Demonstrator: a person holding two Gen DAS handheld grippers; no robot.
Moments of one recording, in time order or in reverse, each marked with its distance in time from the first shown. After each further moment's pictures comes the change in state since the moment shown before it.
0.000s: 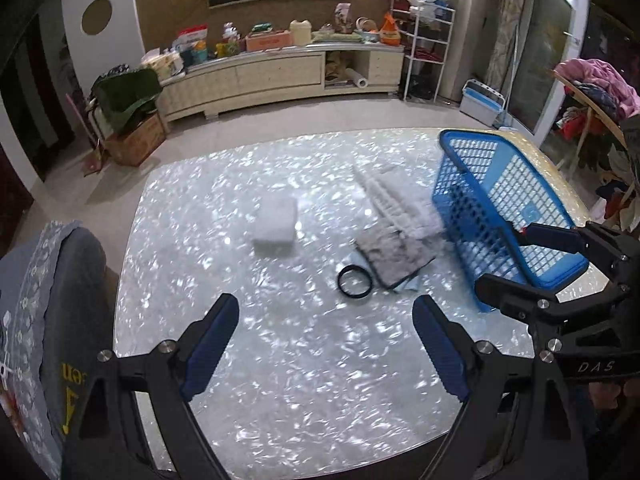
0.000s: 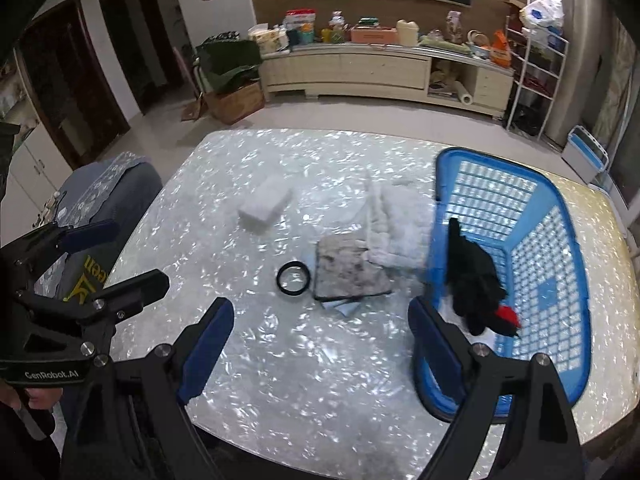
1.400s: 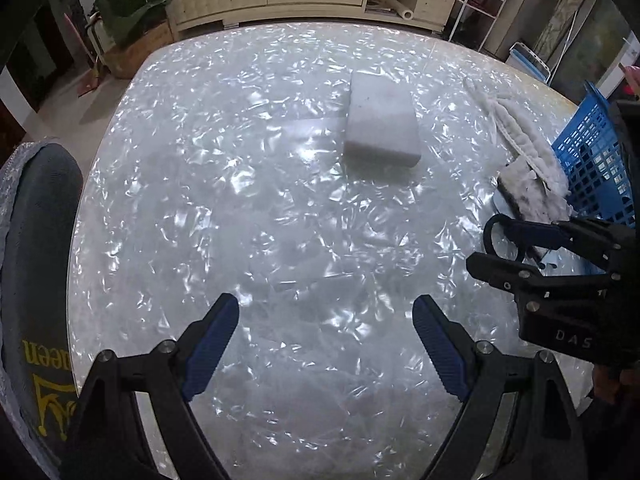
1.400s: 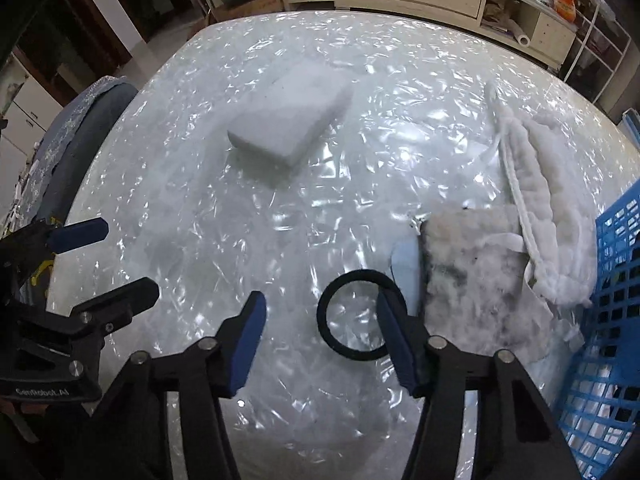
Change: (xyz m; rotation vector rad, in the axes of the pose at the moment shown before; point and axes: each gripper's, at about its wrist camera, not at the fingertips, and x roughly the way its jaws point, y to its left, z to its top) left arm 0.157 0.112 -0.029 -0.123 0.271 -0.013; right arm 0.201 0.054 0.016 -0.065 0.303 0.050
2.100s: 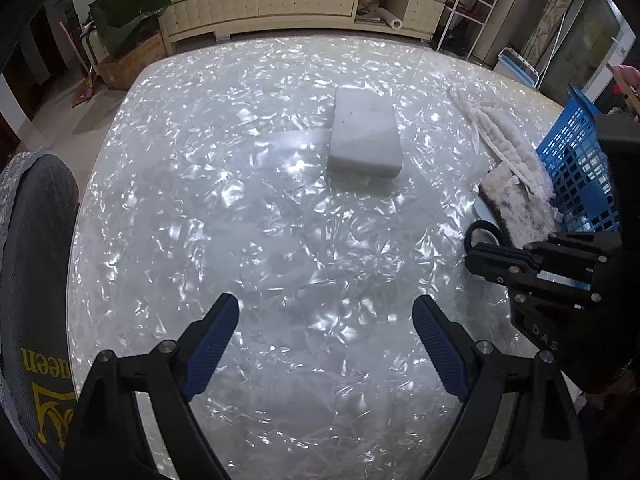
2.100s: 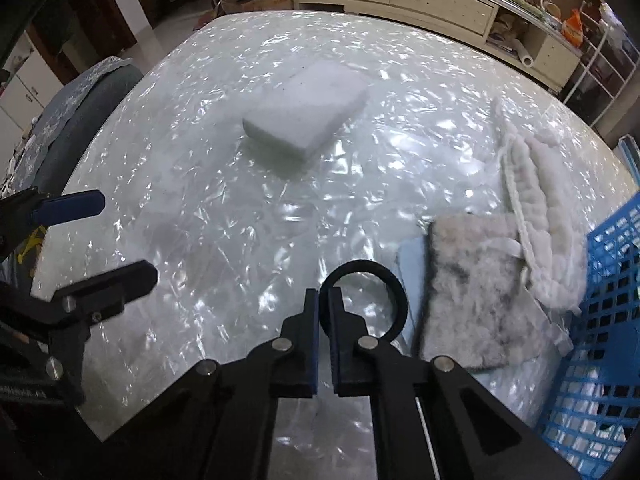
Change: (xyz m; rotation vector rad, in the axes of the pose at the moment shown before) left arm -0.010 -0.006 0.001 0.020 -0.040 -0.027; right arm 0.000 0.020 -0.007 -0.067 -0.015 -0.059
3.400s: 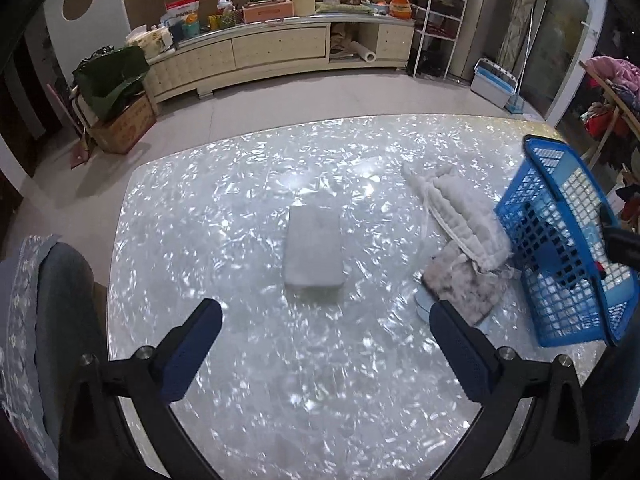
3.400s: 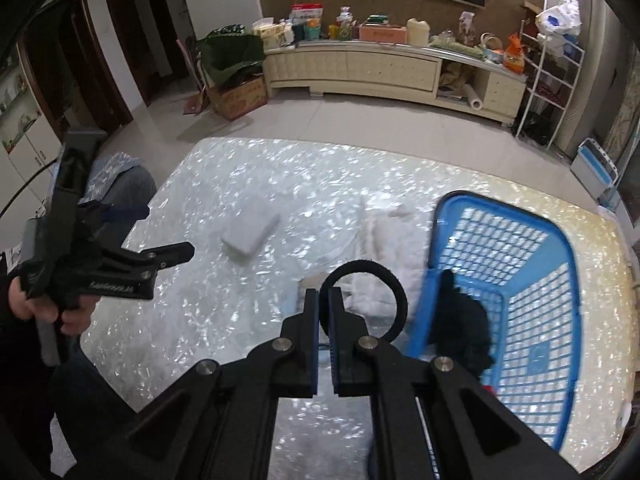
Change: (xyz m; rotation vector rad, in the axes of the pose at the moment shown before) left arm -0.060 -0.052 0.074 0.122 -0.120 0.027; right arm -0.187 -0.095 -0.028 0.104 -0.263 -0.003
